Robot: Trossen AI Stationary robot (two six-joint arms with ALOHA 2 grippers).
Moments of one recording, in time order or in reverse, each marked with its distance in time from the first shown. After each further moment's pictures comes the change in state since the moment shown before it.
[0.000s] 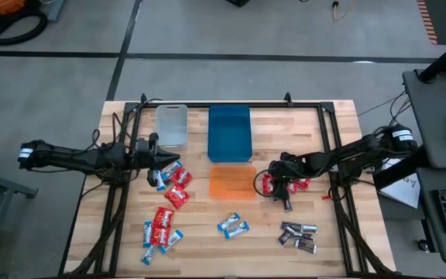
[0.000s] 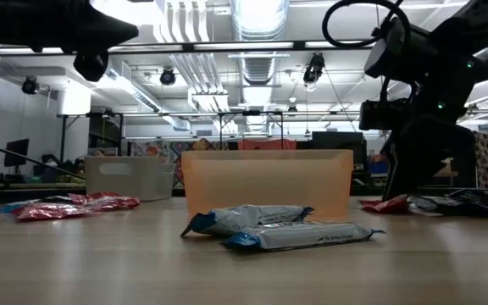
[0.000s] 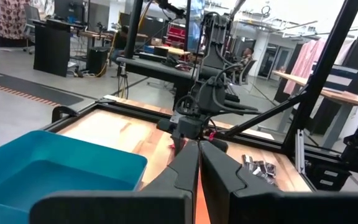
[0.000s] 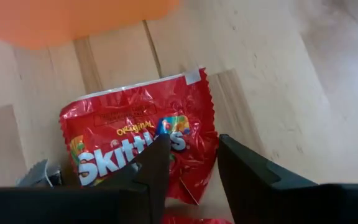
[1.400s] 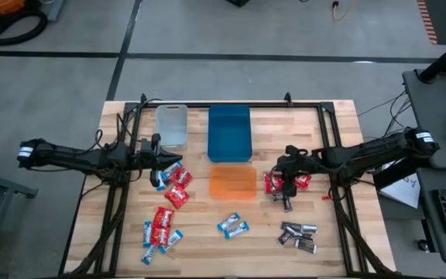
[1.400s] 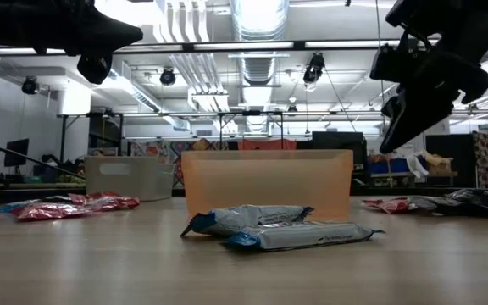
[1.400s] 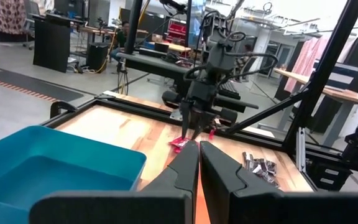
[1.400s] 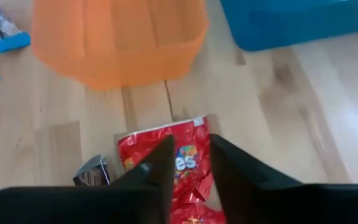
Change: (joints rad) left arm 0.000 0.054 -0.001 0.041 0.000 -0.011; right arm 0.029 -0.349 0.028 -0.145 0.016 -0.095
